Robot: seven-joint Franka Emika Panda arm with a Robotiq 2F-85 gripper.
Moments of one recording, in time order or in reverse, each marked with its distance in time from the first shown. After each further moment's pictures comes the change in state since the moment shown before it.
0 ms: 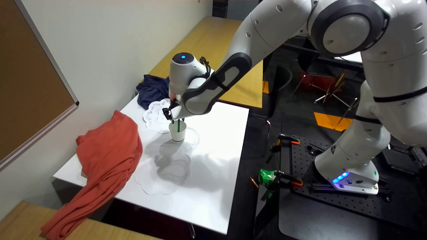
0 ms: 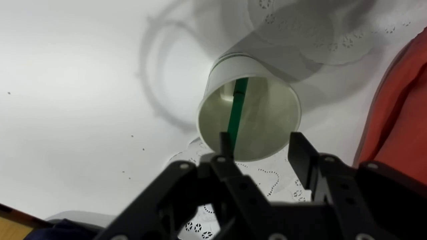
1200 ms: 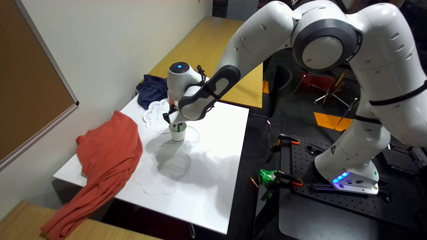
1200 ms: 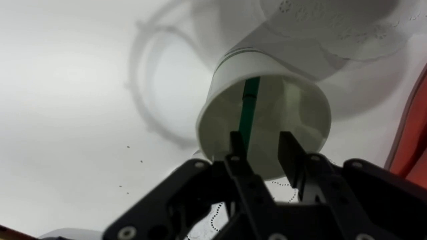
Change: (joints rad) arm -0.006 0.127 -0.016 0.108 0.034 -0.008 0.000
